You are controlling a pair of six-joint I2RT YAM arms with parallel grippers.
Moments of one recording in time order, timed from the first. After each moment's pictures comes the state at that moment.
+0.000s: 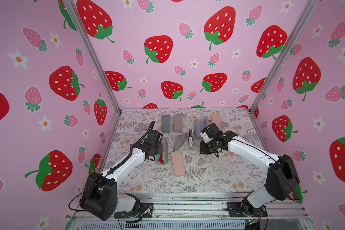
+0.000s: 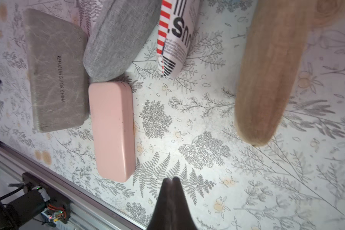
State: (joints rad) left arm -0.36 1.36 0.89 -0.56 -0.15 -0.55; right arm 0.65 1.60 1.24 -0.77 -0.17 0.50
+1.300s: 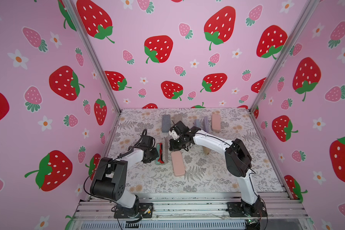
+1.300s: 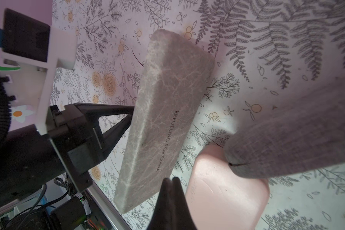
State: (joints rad) left arm -0.19 1.55 0.75 -0.36 0.09 -0.58; right arm 0.86 2.15 1.78 -0.68 -0.32 0.55
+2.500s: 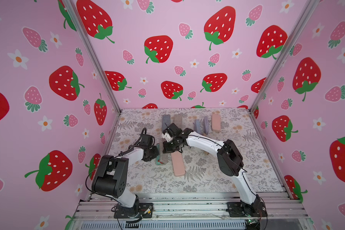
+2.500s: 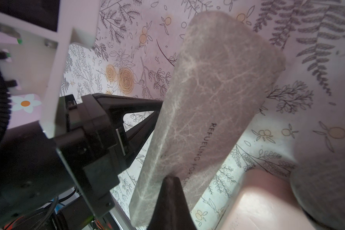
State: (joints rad) left arm -0.18 1.58 0.76 -0.30 0.13 -0.59; right arm 0.92 2.27 1.92 -0.69 -0.37 0.56
